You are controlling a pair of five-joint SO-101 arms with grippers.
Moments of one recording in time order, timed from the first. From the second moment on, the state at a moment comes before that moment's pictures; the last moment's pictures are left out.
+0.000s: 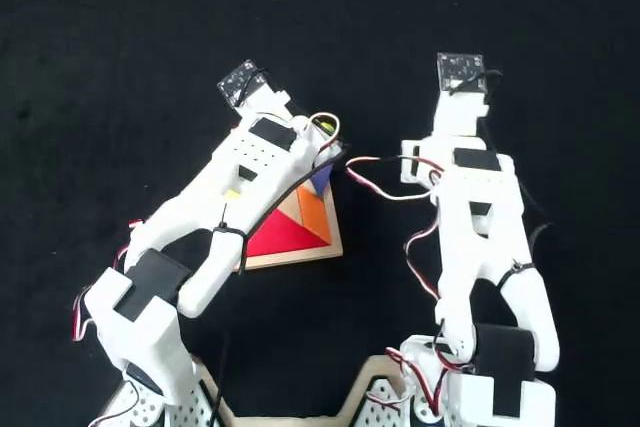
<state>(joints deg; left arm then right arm) 23.6 13.3 10.1 50.0 62.5 5.7 -13.6 40.3 43.0 3.0</state>
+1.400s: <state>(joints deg) -22.0 -15.6 51.1 32.7 32.3 -9.8 15.4 17.5 45.8 7.5</state>
